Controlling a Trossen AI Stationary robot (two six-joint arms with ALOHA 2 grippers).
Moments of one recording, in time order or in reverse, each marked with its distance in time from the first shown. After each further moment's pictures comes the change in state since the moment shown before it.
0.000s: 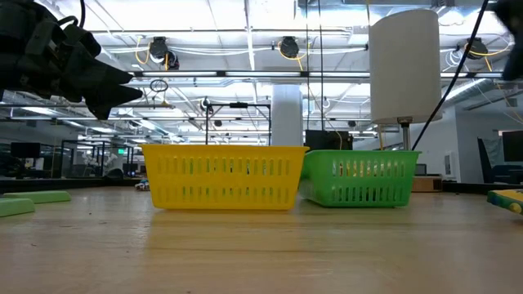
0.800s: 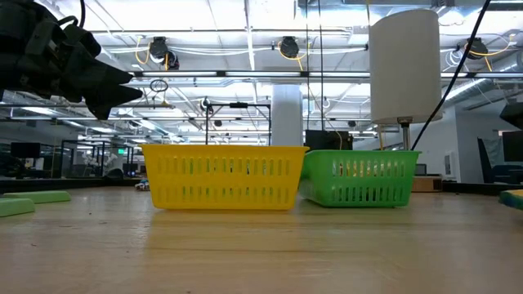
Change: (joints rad) left arm 0.000 0.000 0.000 0.000 0.000 0.000; right arm -0.040 0.000 -0.287 0.166 -0.196 0.163
